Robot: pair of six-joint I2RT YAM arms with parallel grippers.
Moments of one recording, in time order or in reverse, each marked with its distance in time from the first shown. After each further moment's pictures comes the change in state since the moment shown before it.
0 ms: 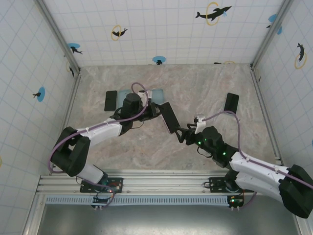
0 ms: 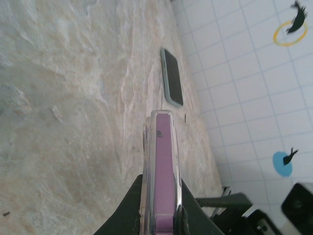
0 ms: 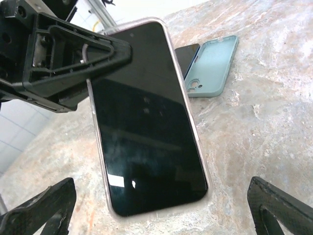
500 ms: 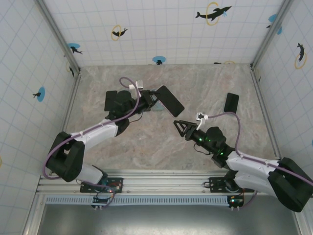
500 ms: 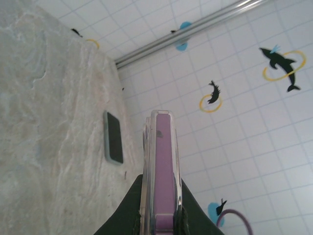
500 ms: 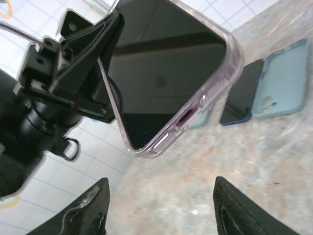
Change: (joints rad) left arm 0.024 -0.068 -0.014 0.282 -0.070 -0.248; right arm -0.034 0.121 -0.051 0.450 -0.131 0.319
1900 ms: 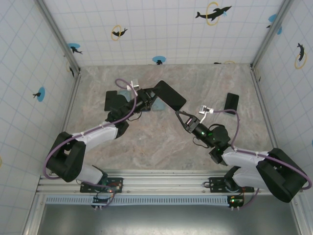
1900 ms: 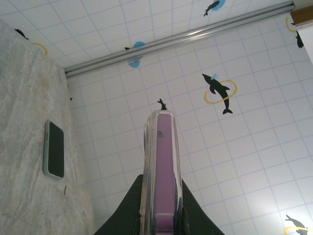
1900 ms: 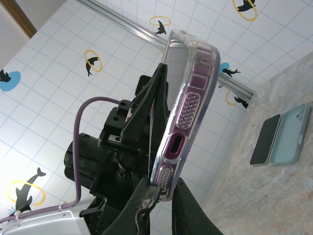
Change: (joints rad) left arm 0.000 -0.002 -0.062 0.275 -0.001 -0.254; right arm -0.062 0.144 0.028 0.398 -0.105 0.209
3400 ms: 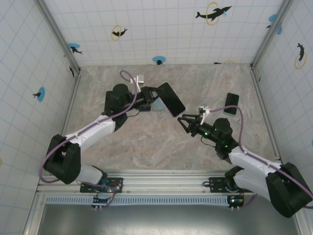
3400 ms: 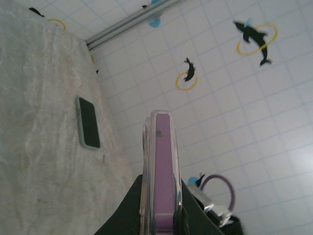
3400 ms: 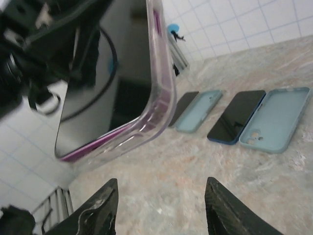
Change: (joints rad) left arm 0.027 -0.025 0.208 -0.454 0.192 0.337; right arm -0.179 -0.168 0.059 -0.565 -0.267 -0.592
